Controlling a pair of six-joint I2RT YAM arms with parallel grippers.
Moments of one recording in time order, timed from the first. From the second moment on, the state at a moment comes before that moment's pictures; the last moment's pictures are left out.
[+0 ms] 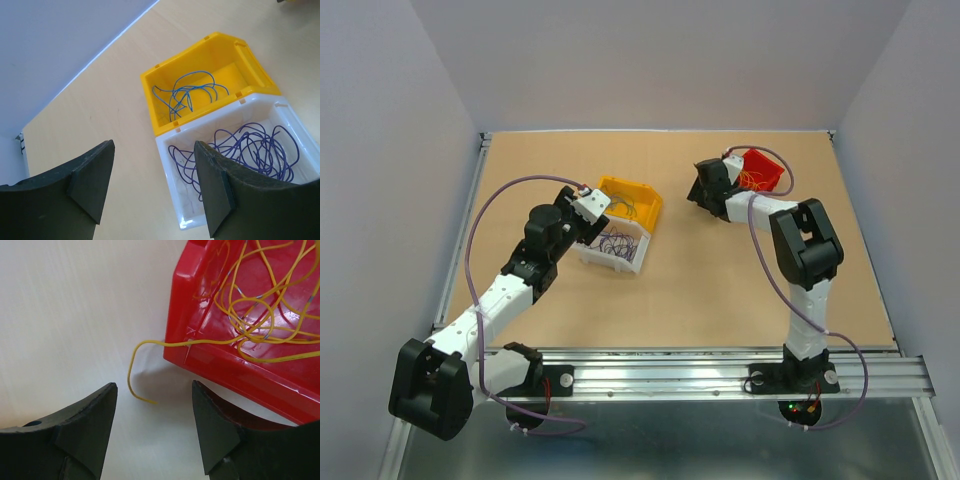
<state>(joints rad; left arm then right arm) -0.41 1.06 0.62 0.21 0.05 0.46 0.40 2.04 1.35 -0.03 0.43 0.69</state>
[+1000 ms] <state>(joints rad) -0.41 1.06 0.62 0.21 0.05 0.46 0.34 1.97 1.34 -0.01 0.27 0.67</state>
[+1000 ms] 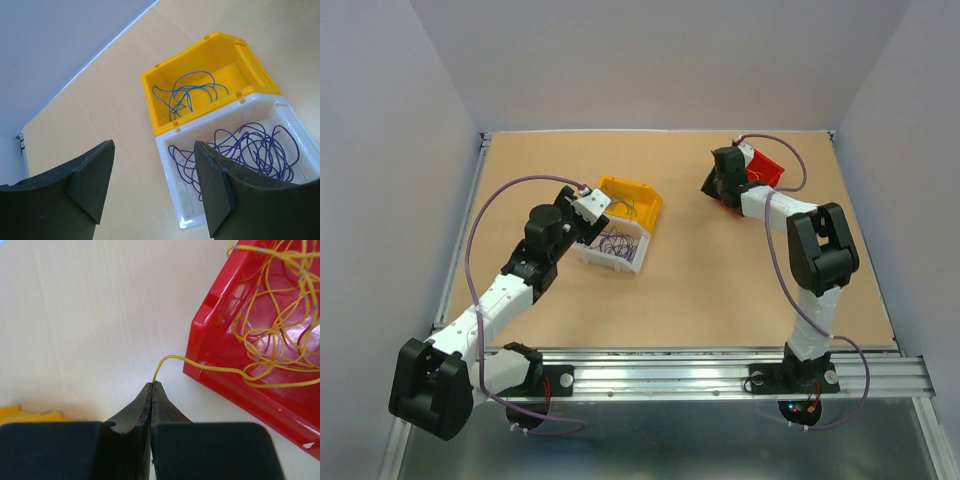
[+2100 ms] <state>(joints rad) -0.41 1.08 0.62 0.20 0.05 0.46 0.08 2.09 1.36 0.05 0.16 0.68</state>
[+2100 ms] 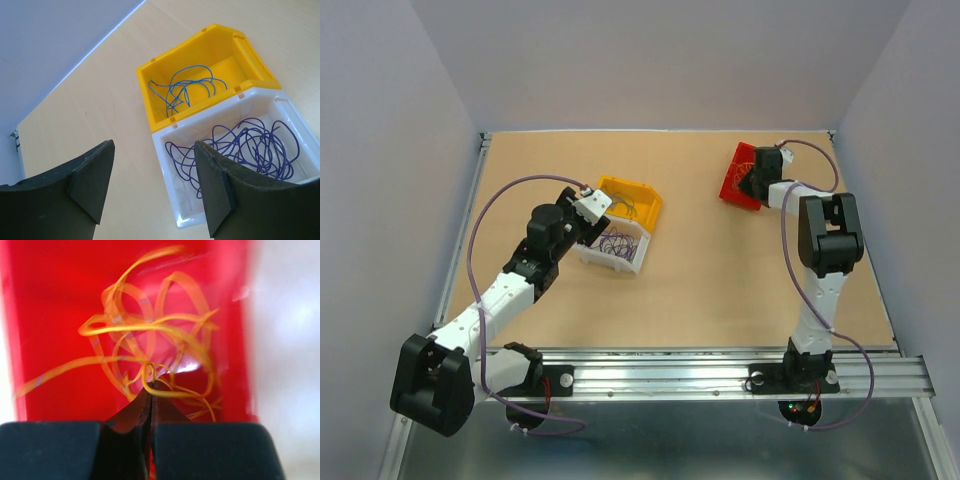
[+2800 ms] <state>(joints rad) -0.41 1.09 0.62 0.20 0.05 0.46 0.11 2.02 1.41 -0.05 0.34 0.60</state>
